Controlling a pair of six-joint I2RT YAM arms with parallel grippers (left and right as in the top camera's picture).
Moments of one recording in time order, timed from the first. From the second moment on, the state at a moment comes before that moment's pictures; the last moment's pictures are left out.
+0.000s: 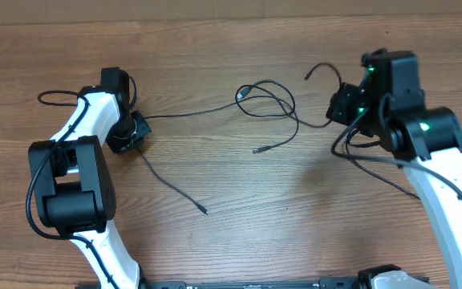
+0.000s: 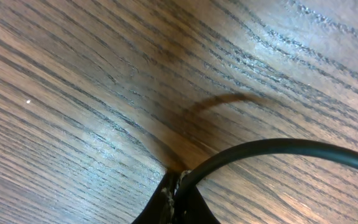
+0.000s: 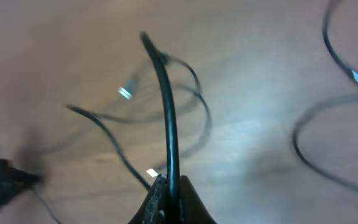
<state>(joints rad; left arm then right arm) 0.09 2.05 1.38 -0.87 -0.06 -0.52 0.20 1.38 1.39 -0.96 -0.07 0.53</state>
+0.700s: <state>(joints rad) 0.09 2.05 1.38 -0.87 -0.06 -0.52 0.20 1.72 1.28 -1.11 -0.04 0.63</state>
